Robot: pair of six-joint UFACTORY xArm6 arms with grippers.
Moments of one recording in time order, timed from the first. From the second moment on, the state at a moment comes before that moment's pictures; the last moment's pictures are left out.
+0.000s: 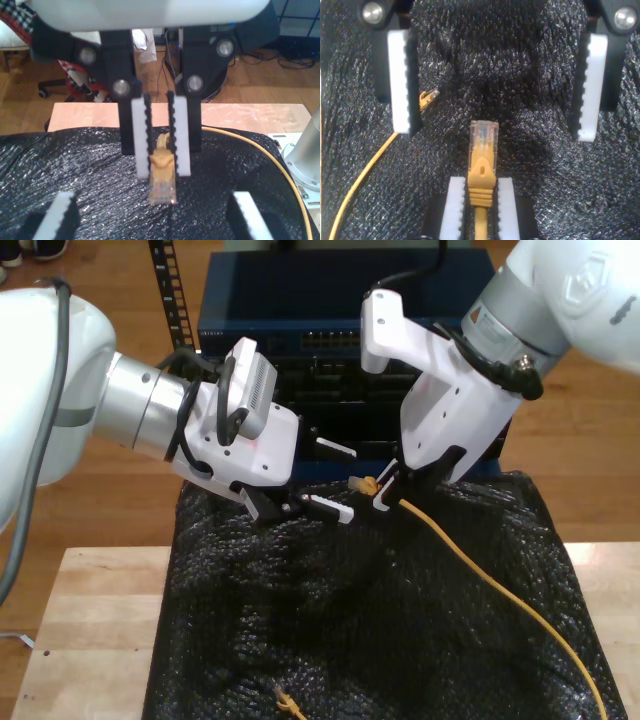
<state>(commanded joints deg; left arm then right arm) 0.9 -15.1 -49.8 -64.3 85.9 -249.0 16.9 -16.2 -62.6 28.1 76.9 -72.8</state>
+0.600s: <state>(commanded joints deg) 0.9 -15.1 -49.8 -65.3 87.5 -248.4 17.0 -16.0 -62.3 29.1 76.9 -72.9</state>
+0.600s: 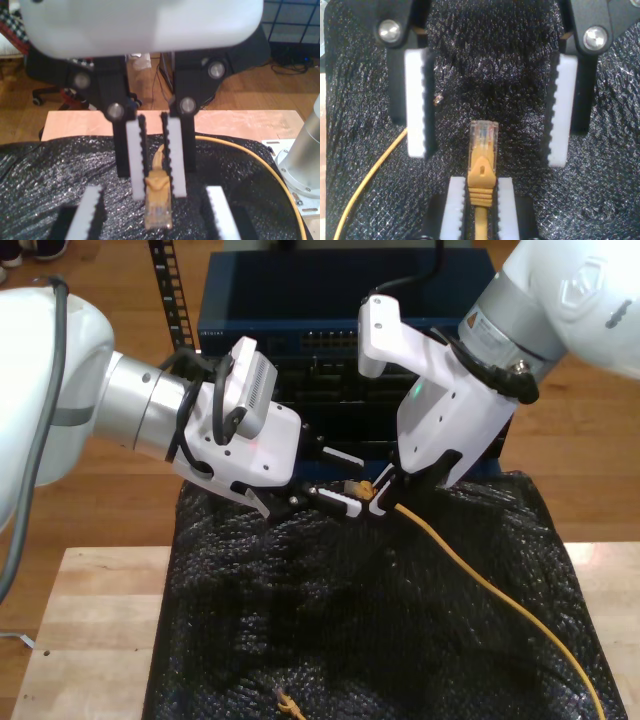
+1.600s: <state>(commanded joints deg) 1.3 -15.0 -49.8 -67.7 89.1 -248.4 16.6 -16.6 -62.2 30.2 76.8 -73.0</state>
